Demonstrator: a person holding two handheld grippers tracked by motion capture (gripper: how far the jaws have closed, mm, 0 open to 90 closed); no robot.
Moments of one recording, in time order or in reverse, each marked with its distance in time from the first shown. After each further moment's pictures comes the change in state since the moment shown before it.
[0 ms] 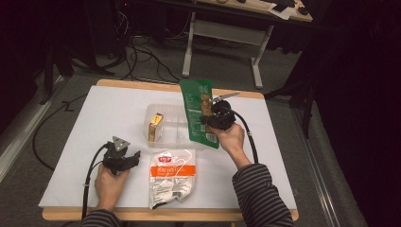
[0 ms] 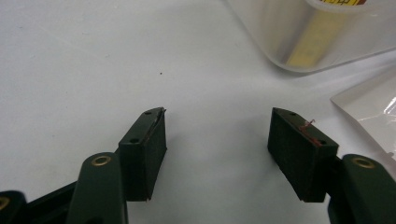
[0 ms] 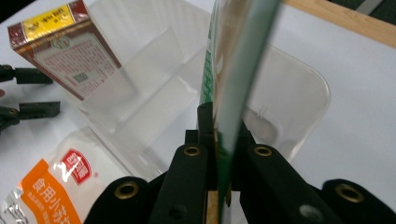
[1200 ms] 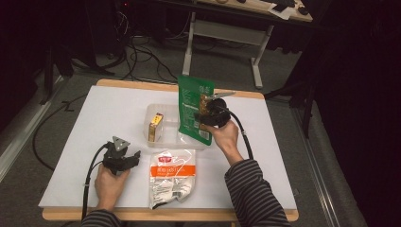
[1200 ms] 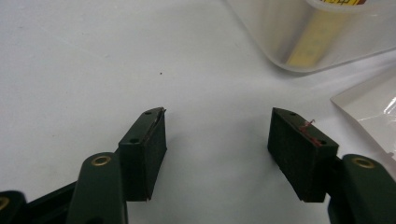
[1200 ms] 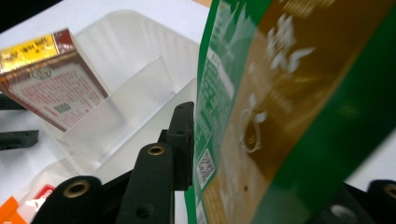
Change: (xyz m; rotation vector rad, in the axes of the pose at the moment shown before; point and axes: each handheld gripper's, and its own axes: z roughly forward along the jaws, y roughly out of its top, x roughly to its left) left arm 0.000 0.000 0.000 0.000 0.001 0.000; right arm 0.000 0.008 0.013 -0.080 -0.048 -0.019
